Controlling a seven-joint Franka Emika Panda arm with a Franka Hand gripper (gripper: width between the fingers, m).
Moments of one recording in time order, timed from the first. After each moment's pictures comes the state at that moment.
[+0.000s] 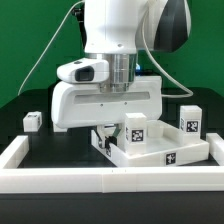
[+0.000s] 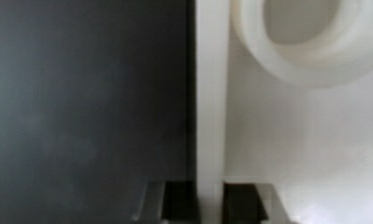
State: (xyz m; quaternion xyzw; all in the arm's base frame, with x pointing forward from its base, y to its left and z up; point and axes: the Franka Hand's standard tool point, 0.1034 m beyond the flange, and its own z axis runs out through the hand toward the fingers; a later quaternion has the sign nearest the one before) arm 0.546 -0.041 0.022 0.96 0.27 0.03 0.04
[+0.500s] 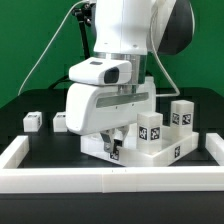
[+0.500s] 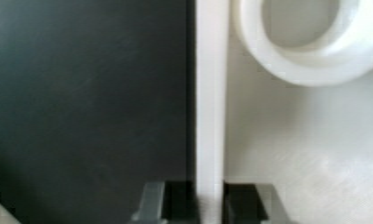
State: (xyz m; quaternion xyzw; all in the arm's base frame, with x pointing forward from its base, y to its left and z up) arm 0.562 -0.037 0.022 0.89 0.45 0.02 0.06
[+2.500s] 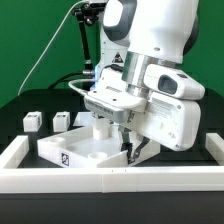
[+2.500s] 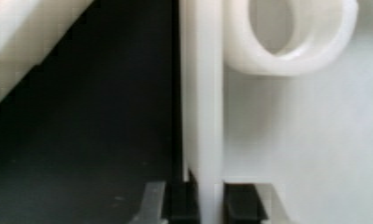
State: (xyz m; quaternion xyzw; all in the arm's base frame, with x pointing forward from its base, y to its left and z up) arm 0.582 -0.010 0.021 0.37 0.92 -0.10 0.08
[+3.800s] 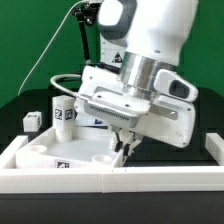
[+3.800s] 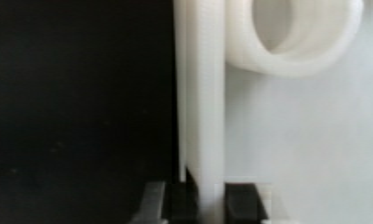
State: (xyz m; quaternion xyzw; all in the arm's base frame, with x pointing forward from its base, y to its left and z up) arm 0.572 -0.020 0.020 0.12 0.98 -0.14 0.06
